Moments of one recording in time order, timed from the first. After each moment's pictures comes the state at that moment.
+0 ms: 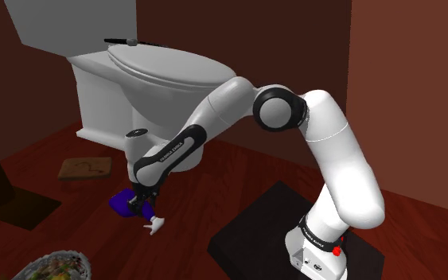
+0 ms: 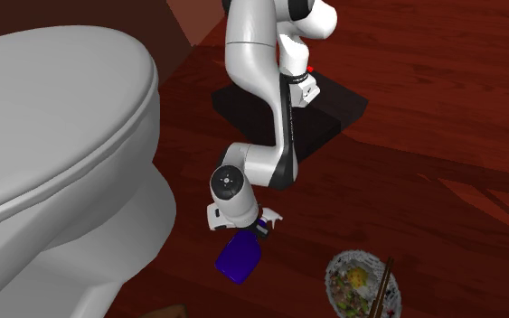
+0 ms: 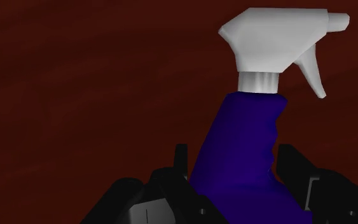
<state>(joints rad) 0.35 0.85 0.23 -1.70 -0.12 2.37 0.33</state>
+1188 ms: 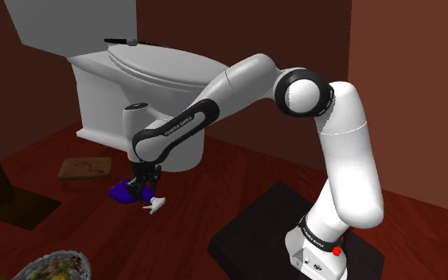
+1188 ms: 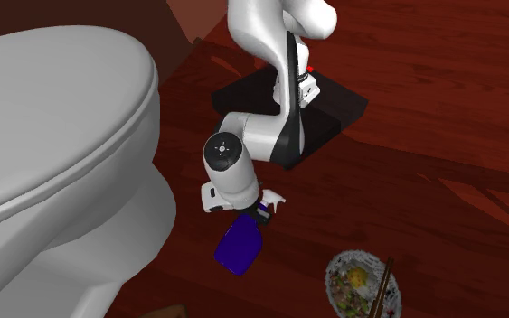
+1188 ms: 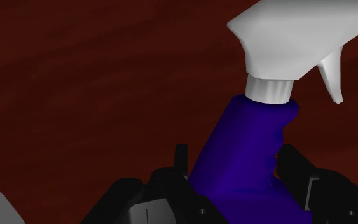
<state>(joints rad) 0.32 0.66 0.27 -1.75 -0.09 2.23 0.32</state>
